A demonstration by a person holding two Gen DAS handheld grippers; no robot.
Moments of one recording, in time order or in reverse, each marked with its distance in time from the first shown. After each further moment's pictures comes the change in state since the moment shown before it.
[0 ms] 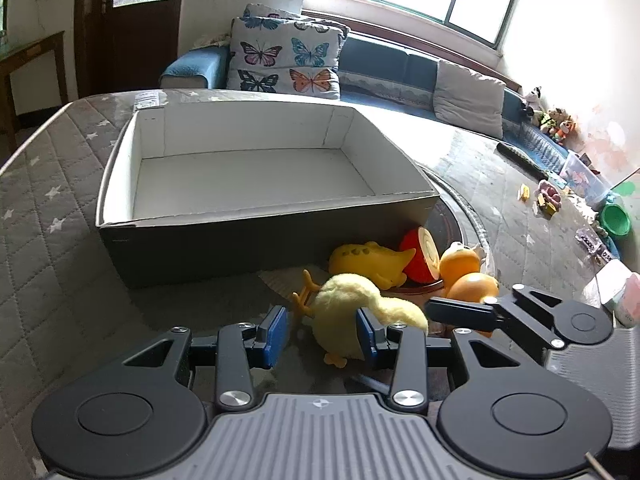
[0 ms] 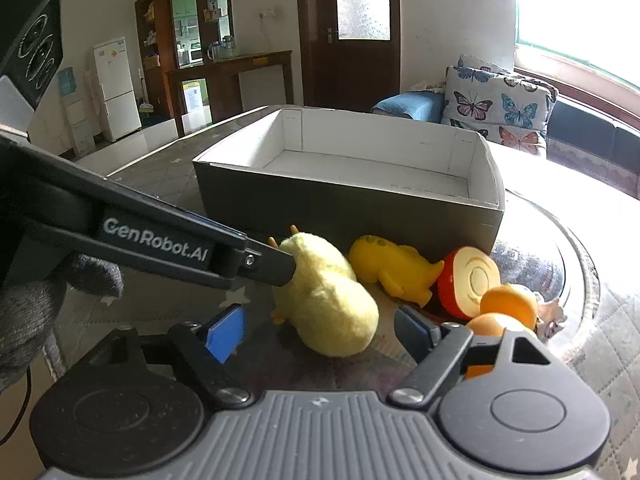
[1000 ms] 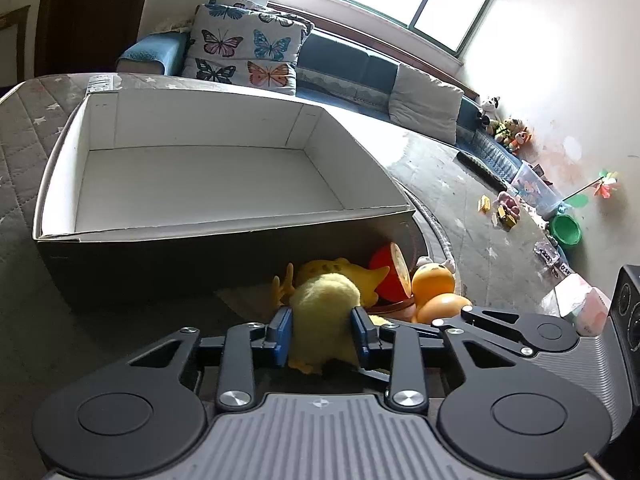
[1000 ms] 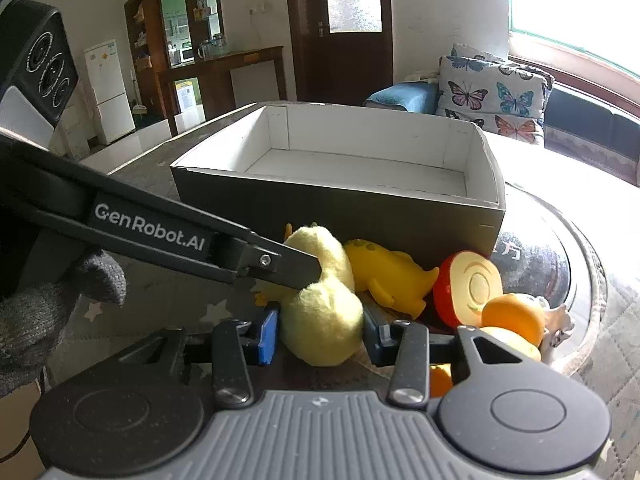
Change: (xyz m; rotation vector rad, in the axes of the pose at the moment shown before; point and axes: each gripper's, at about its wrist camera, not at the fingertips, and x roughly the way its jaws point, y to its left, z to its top) left arm 0.022 0.017 0.013 -0.036 0.005 -0.185; right arm 0.012 -0.013 0.003 0.040 0.017 0.001
